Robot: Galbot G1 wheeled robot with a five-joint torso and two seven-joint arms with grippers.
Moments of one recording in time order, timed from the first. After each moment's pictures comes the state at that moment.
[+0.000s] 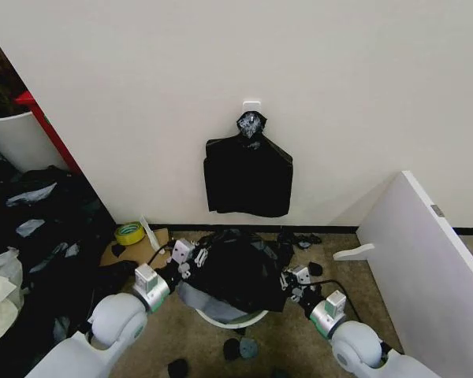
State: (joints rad) left arm 1.20 -0.92 -0.20 -1.95 -0.52 0.04 0.18; right arm -1.21 0.89 -0.08 1.72 0.55 0.28 -0.10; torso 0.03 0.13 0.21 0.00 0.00
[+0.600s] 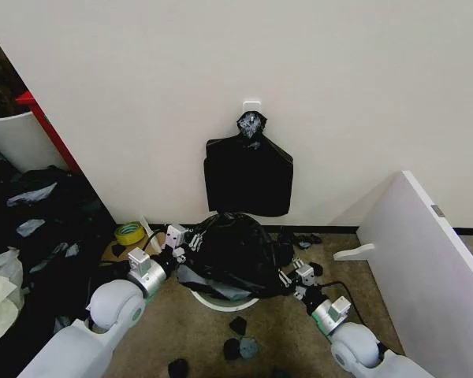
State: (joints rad) left arm 1.17 -0.94 -0.23 -1.92 -0.54 0.07 0.17; right arm -1.21 0.89 -0.07 1.70 0.59 0.44 -0.06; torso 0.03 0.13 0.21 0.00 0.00
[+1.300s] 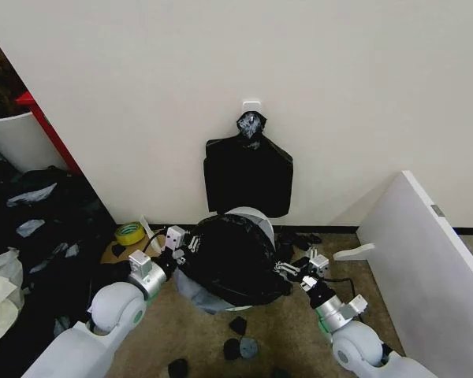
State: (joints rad) left arm 1.20 -0.94 -0.22 -1.92 -0.52 0.07 0.17; right arm -1.22 0.89 -0.03 1.77 0.76 0.54 -0.12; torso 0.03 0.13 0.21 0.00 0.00
